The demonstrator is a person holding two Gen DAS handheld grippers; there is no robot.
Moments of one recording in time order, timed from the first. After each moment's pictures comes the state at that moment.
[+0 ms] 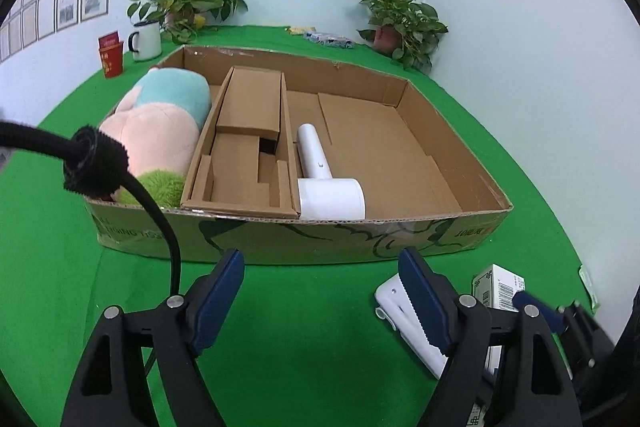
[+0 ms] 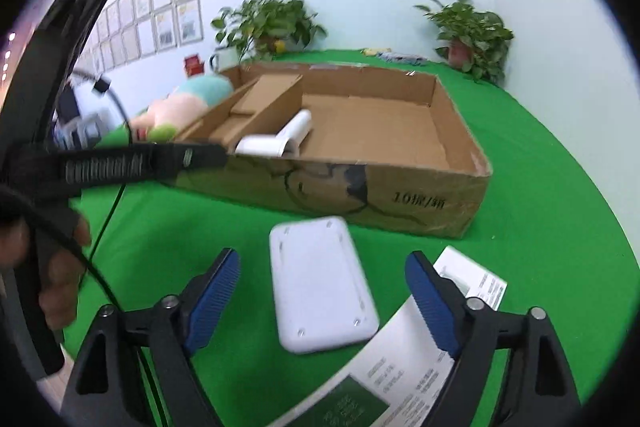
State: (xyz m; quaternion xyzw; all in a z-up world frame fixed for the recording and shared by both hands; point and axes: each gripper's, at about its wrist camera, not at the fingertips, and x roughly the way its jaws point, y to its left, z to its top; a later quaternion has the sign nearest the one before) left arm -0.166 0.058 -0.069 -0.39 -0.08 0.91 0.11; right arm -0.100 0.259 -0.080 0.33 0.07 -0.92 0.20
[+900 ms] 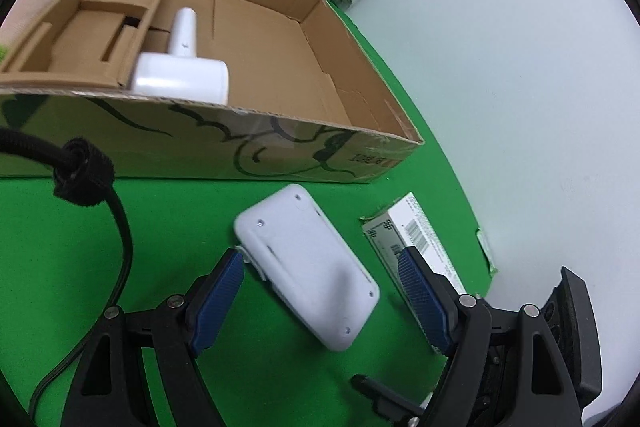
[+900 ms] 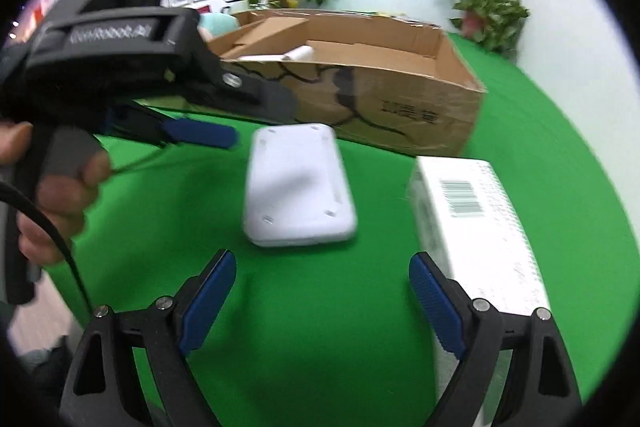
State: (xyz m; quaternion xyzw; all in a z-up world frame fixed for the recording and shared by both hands) left arm -0.185 0.092 -0.125 -0.49 -0.20 0.79 0.31; right arm -0.080 0.283 -0.112 0.38 0.11 -0.89 0.22
